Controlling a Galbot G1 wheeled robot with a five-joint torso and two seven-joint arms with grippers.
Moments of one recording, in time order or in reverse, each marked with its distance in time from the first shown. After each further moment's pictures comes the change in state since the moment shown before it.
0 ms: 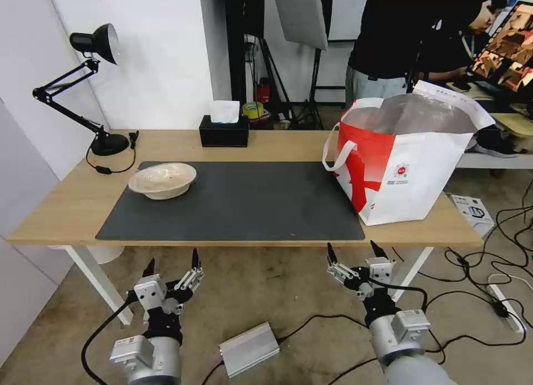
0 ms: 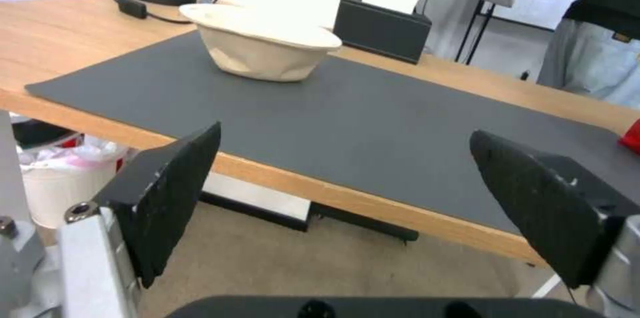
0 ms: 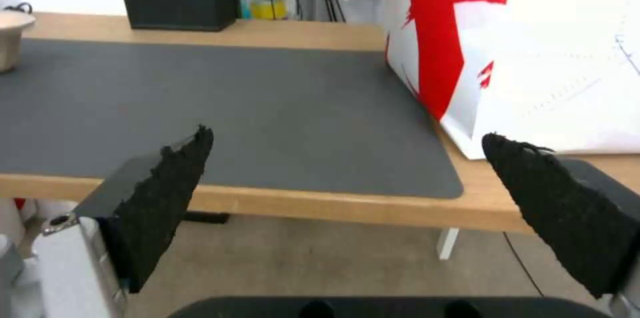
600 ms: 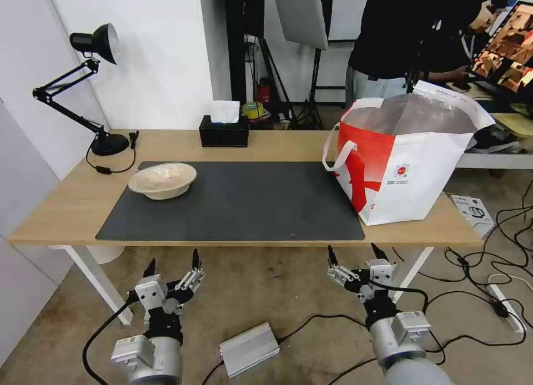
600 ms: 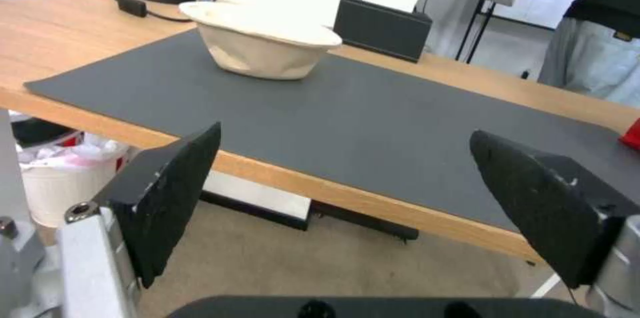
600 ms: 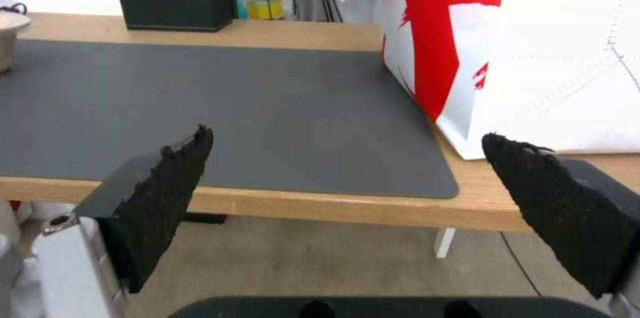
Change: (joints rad) left arm -0.001 0.000 0.000 0.003 0.000 0.000 0.000; right arm -0.001 0.003 0.003 0.006 0.000 -0.009 0.010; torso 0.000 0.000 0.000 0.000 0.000
